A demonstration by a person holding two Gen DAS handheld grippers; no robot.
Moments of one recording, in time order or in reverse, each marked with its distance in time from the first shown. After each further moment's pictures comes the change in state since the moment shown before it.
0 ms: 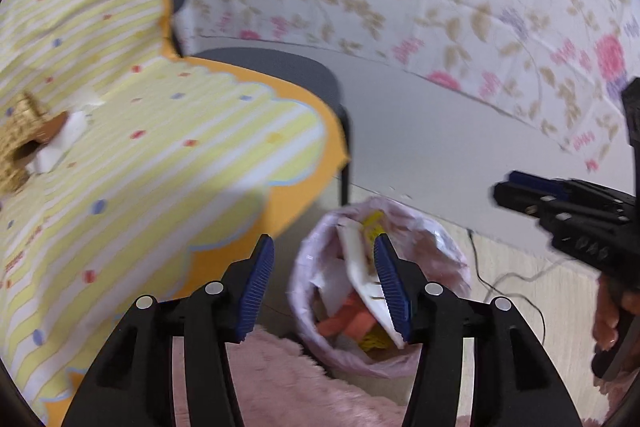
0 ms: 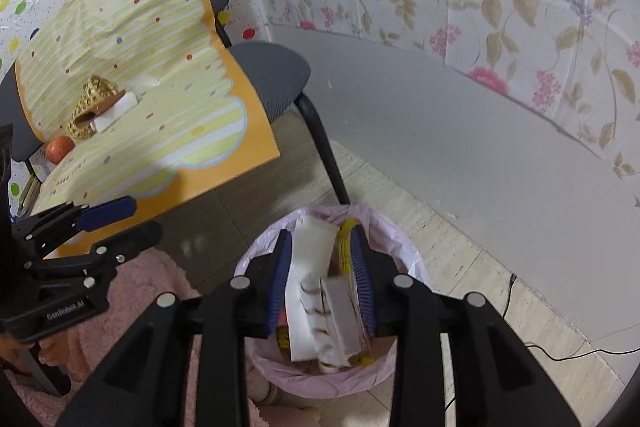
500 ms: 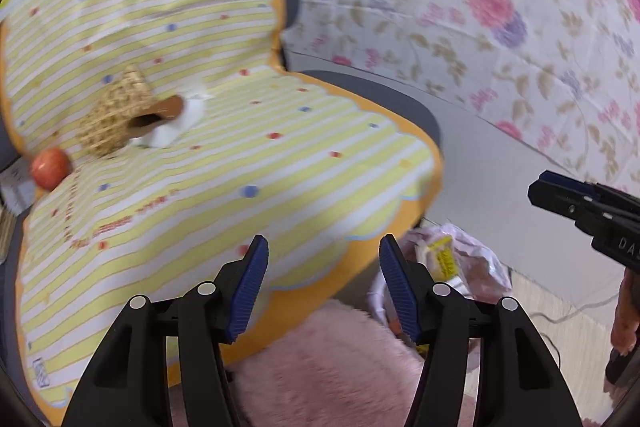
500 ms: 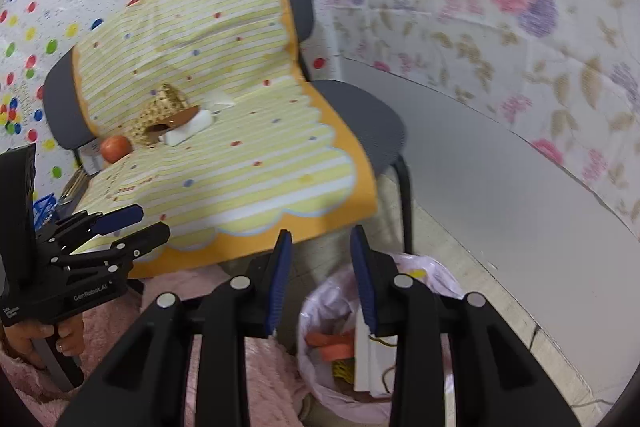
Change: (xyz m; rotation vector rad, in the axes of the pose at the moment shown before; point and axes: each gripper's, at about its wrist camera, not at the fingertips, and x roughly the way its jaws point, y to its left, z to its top) left arm -0.066 0.078 -0.013 -0.158 -0.087 0.179; right arm -0.014 0.085 0.032 -0.148 -0.059 0.181
